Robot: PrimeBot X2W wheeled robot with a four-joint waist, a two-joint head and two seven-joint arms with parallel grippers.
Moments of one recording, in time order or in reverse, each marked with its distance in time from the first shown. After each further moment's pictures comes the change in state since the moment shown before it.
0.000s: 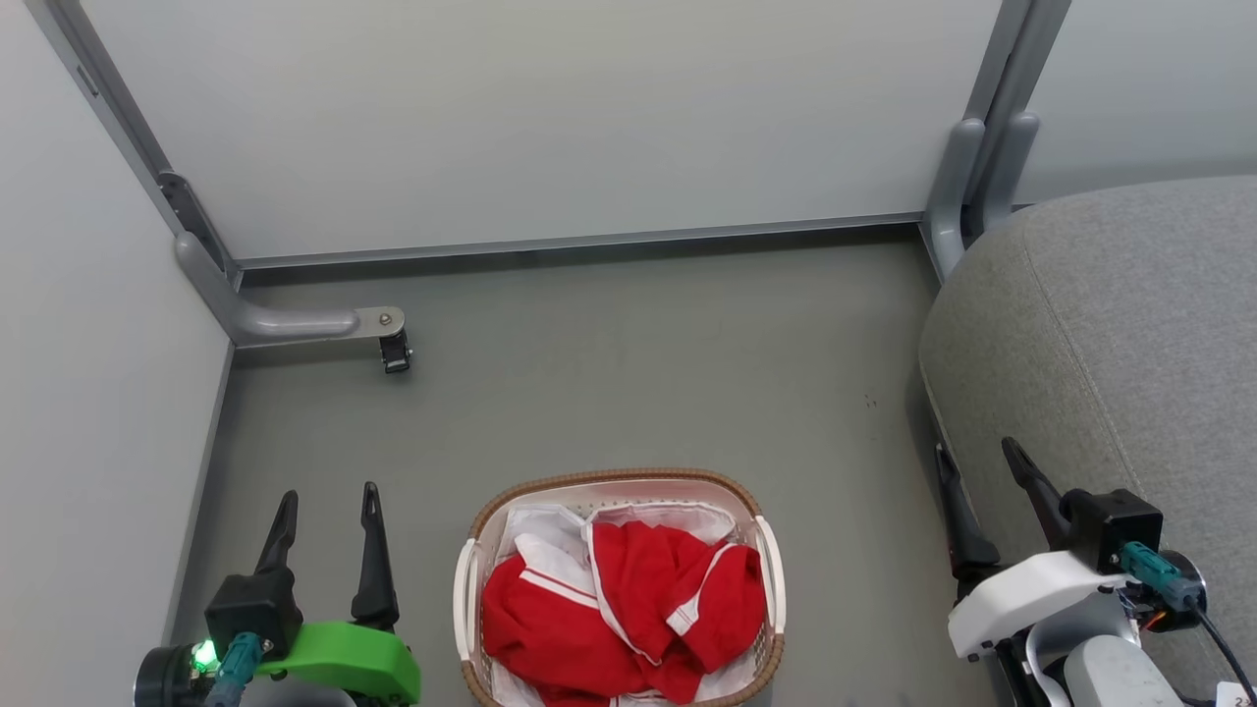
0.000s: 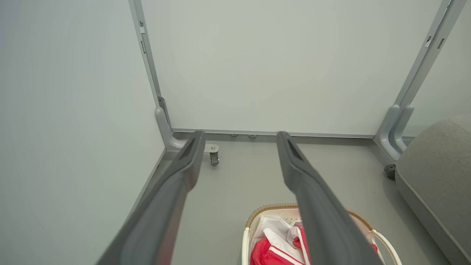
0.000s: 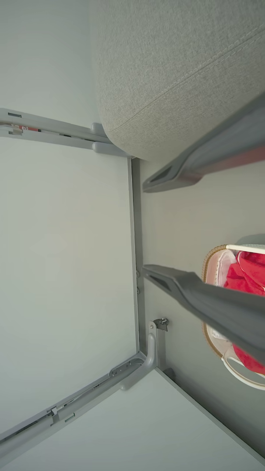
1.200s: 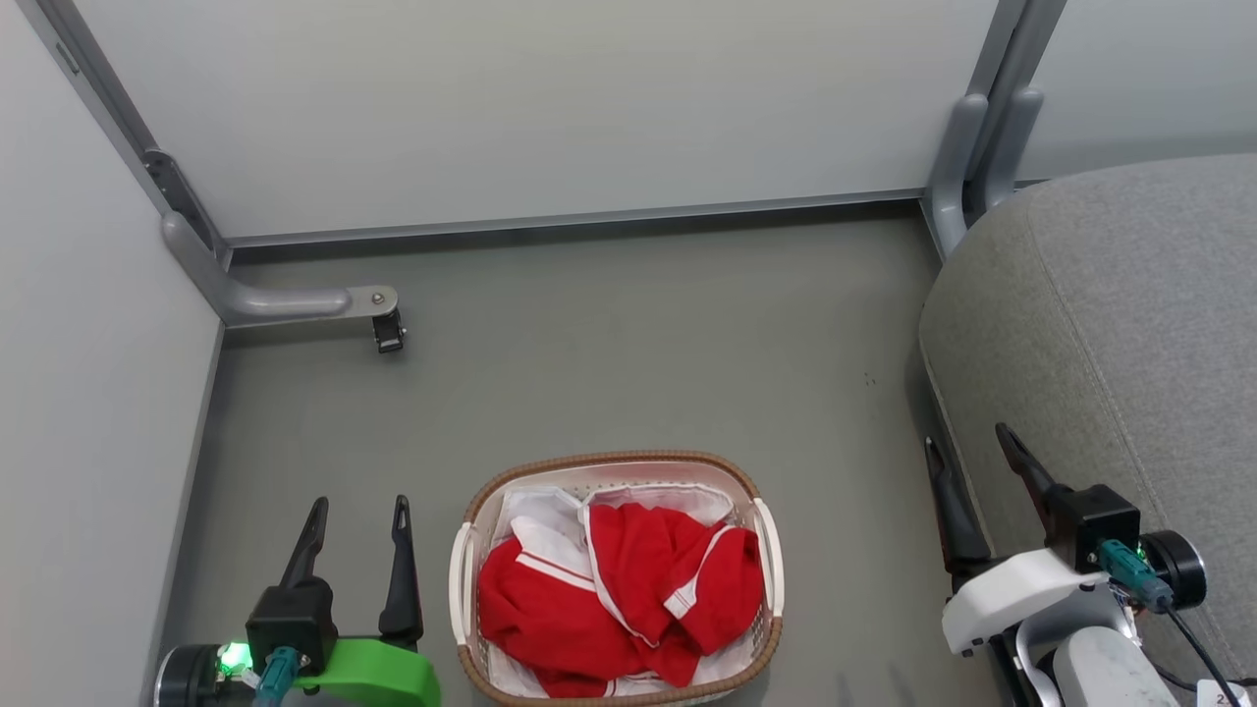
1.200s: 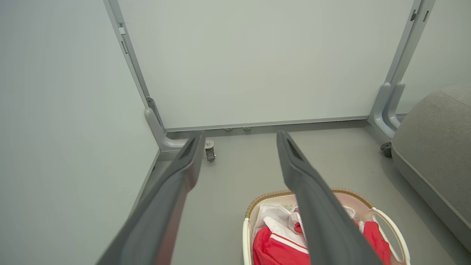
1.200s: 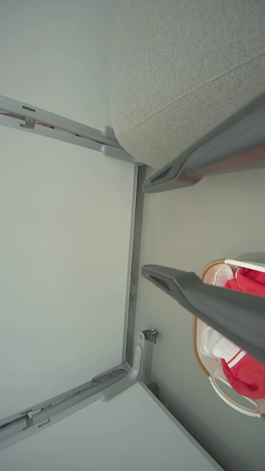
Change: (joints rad) left arm 0.016 -0.022 -0.002 0.017 0.107 -0.035 -0.037; right arm -0.009 0.008 -0.004 0.002 -0.133 0.000 -0.035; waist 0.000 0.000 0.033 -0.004
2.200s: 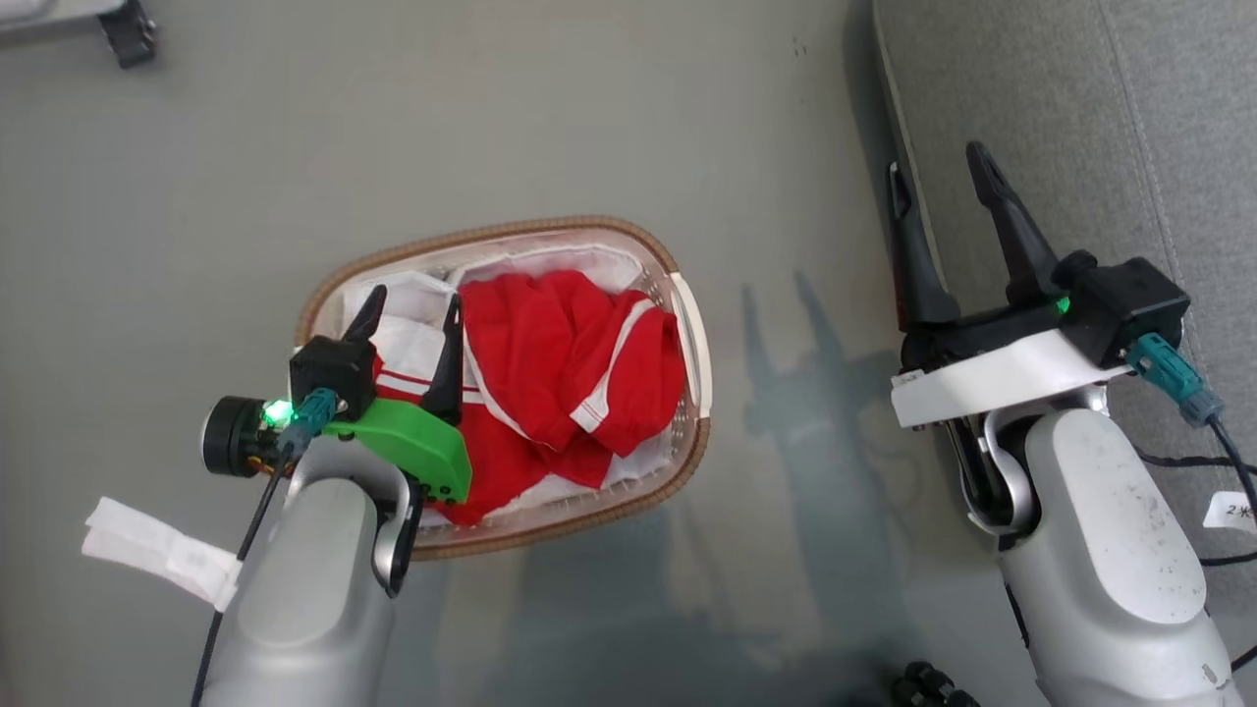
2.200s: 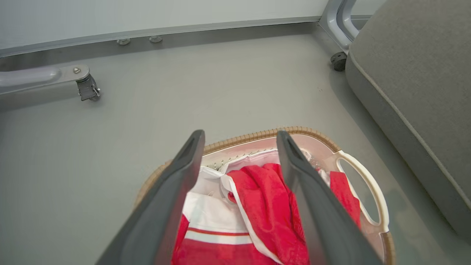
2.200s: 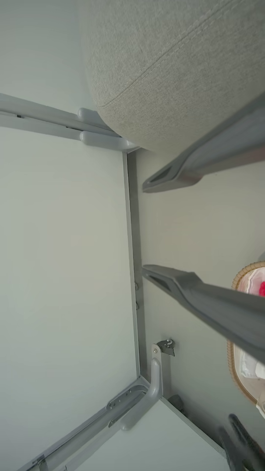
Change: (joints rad) left arm -0.518 -0.003 -0.116 0.420 -0.080 -0.097 0.000; right arm -0.328 0.020 0.081 -0.147 0.138 0.000 0.000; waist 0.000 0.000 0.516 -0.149
